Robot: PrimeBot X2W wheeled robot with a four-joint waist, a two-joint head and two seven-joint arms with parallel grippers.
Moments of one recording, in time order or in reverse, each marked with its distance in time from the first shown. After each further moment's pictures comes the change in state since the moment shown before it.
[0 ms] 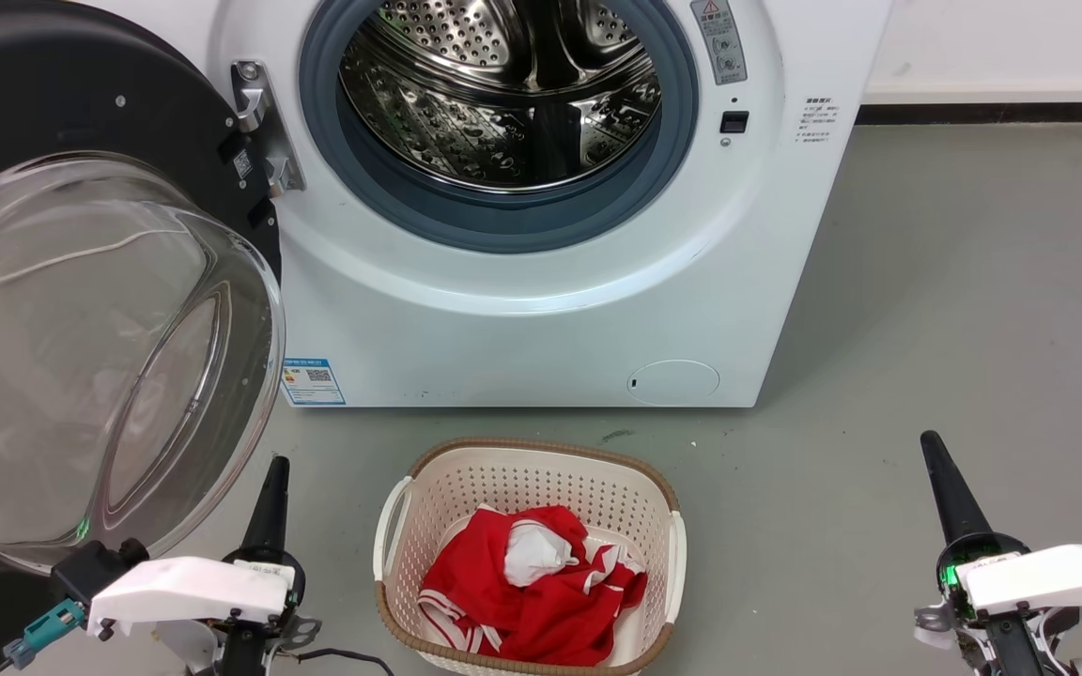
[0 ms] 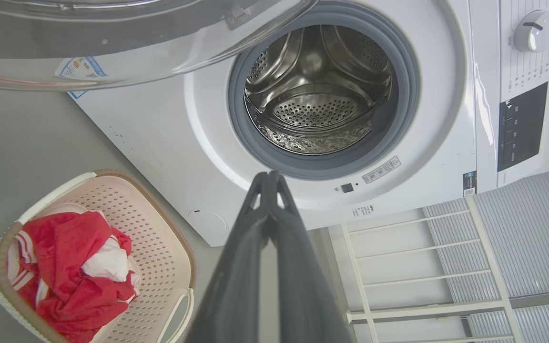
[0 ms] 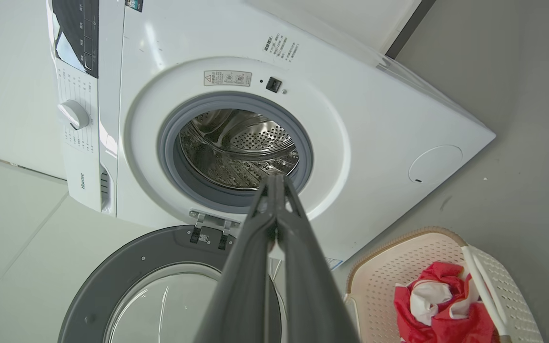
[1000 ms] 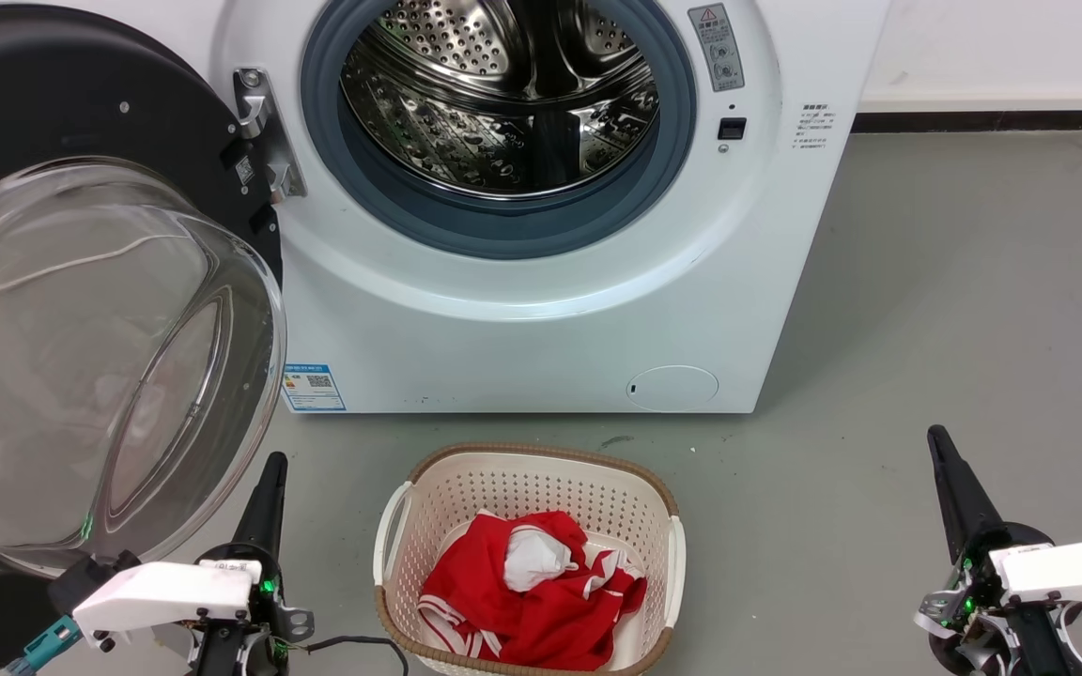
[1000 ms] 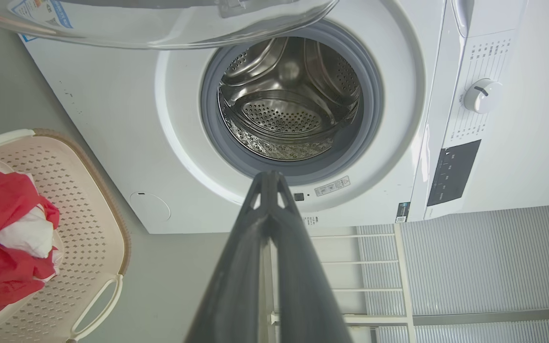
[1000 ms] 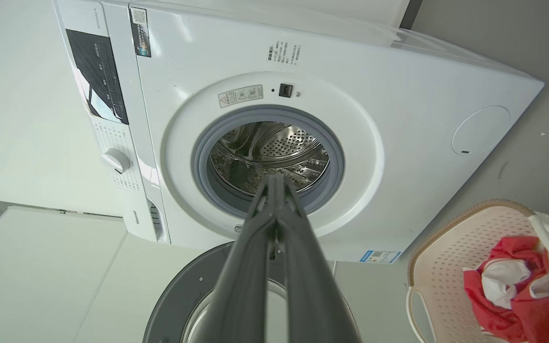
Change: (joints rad) left arm -0.012 -0.021 0.048 0.017 -0.248 -0.039 0.066; right arm -0.027 0.000 -0.022 0.039 0.259 0.000 0.042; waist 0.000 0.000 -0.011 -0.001
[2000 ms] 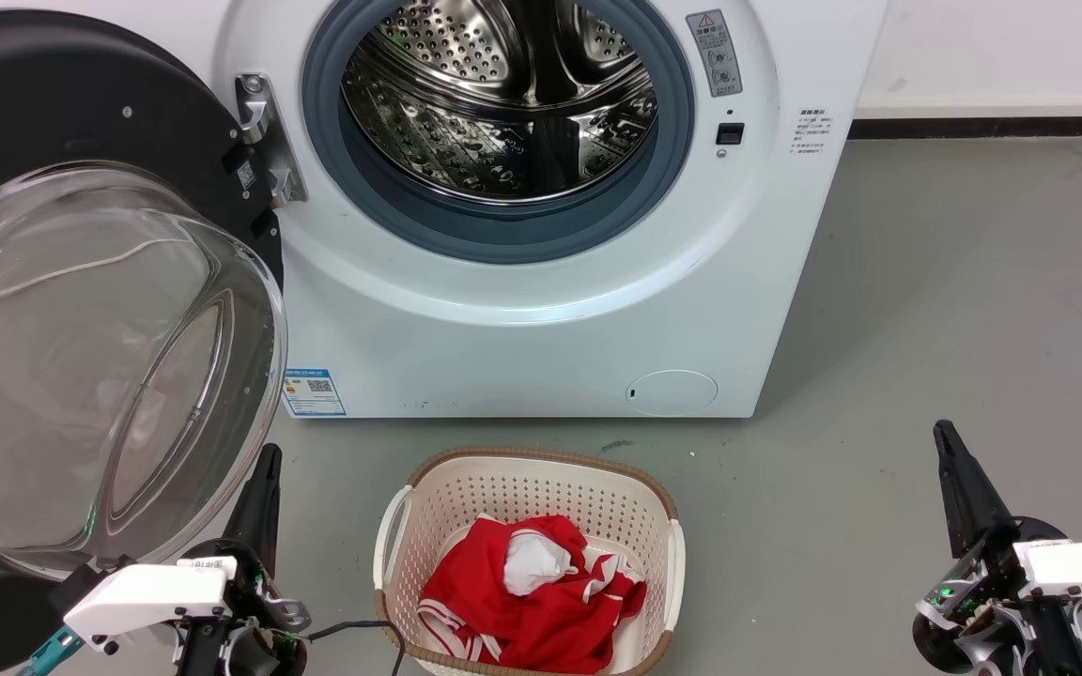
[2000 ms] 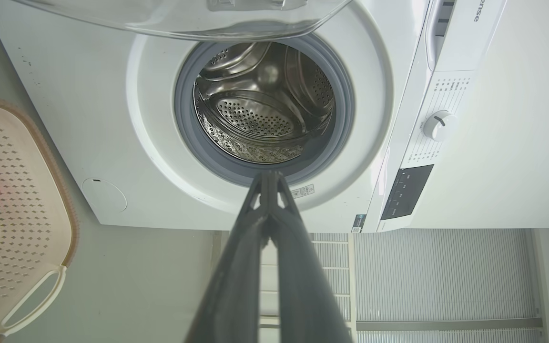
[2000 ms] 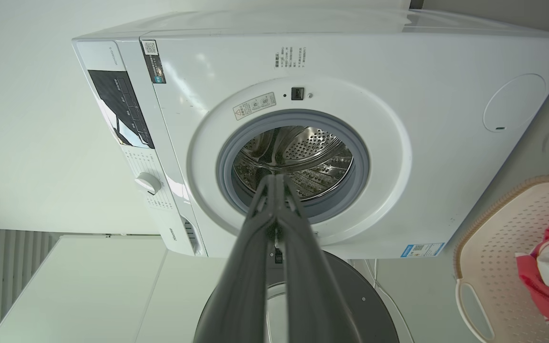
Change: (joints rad) left arm -0.013 -0.013 0.032 0.013 -0.160 -0.025 0.042; right arm -0.017 0.003 -0.019 0.025 0.168 0.000 0.028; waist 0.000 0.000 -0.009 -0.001
